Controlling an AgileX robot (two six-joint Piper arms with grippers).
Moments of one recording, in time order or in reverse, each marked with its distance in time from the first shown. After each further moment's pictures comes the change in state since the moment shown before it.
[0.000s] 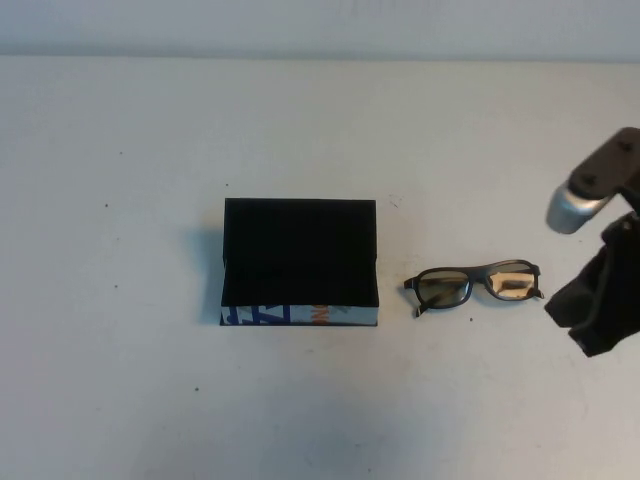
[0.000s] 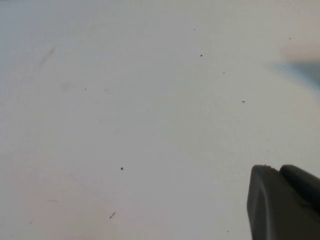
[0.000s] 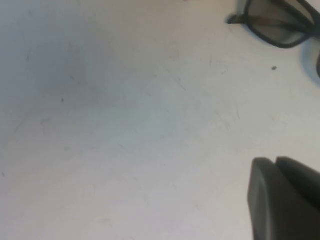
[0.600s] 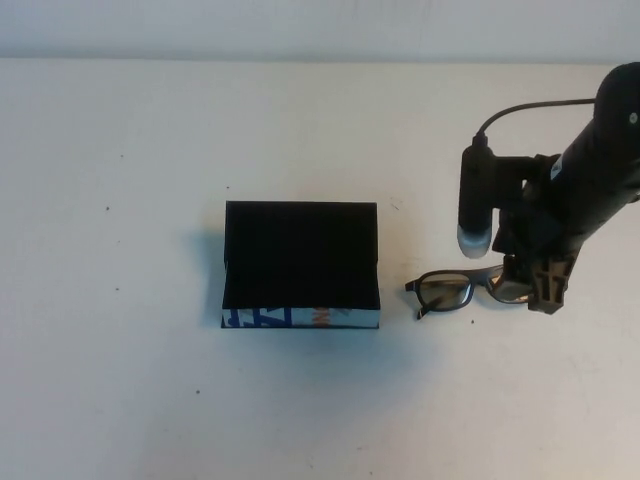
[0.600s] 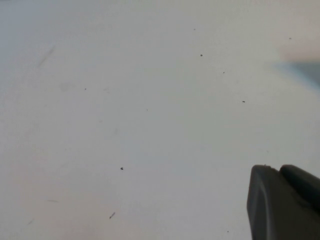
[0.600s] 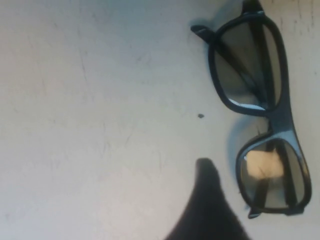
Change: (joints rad) right arm 0.087 0.452 -0.306 -0.211 -0.040 -0.506; left arm 0.000 0.000 0.000 0.000 0.000 0.000
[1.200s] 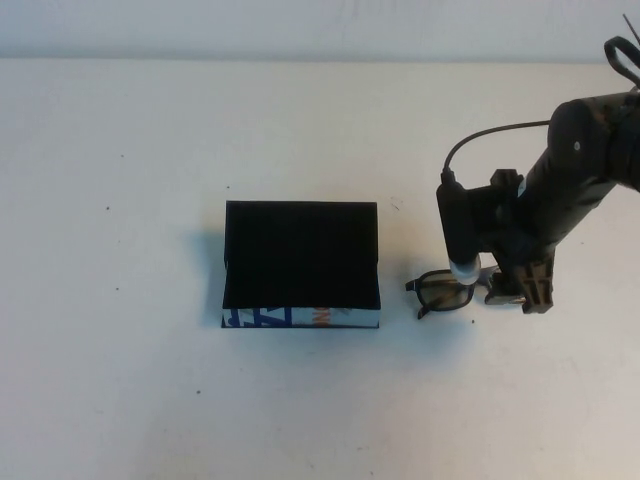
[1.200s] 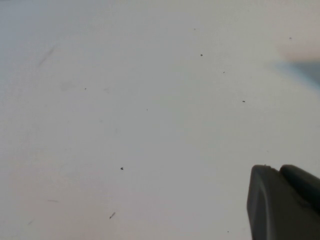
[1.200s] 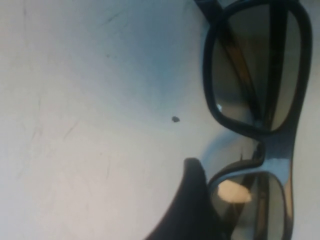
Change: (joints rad) right arm 0.000 0.159 -0.033 -0.057 -0.122 -0.230; left arm 0.000 0.000 0.000 0.000 0.000 0.000
